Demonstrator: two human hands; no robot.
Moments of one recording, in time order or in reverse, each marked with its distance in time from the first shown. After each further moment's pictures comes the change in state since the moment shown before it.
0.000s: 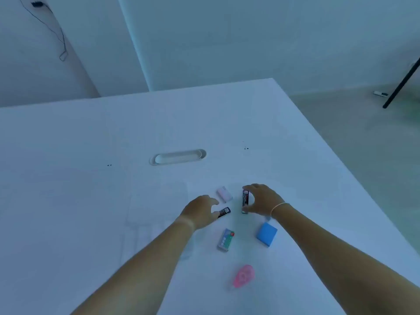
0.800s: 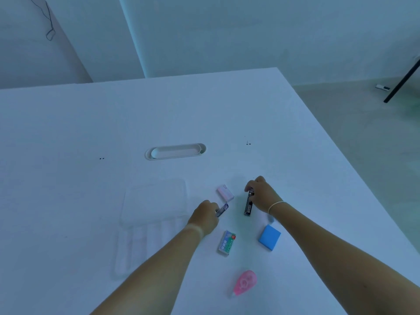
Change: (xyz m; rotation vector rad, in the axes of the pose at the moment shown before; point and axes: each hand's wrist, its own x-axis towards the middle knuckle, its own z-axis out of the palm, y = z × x) left_hand 0.029 -0.008 0.033 -0.121 0.009 -0.115; right_hand 0.026 -0.005 0.003 0.117 0.089 0.118
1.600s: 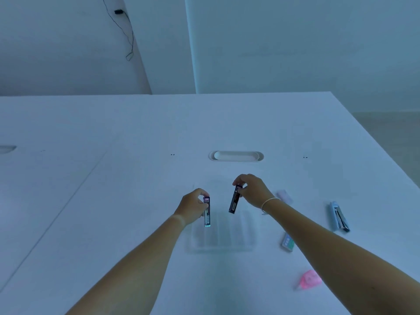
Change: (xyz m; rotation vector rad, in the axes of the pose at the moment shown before) left_hand -0.105 -0.159 -0.103 -0.590 0.251 -0.170; right_hand -0.040 -0.203 0.048 0.278 0.028 -0.271
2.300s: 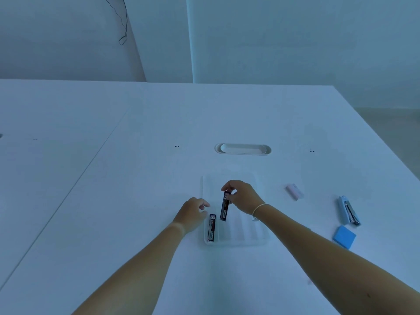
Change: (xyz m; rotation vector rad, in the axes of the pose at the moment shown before) left_hand 0.004 -0.065 -0.012 0.265 -0.043 0.125; right_hand -0.004 -0.028 0.063 0.045 -0.082 0.030
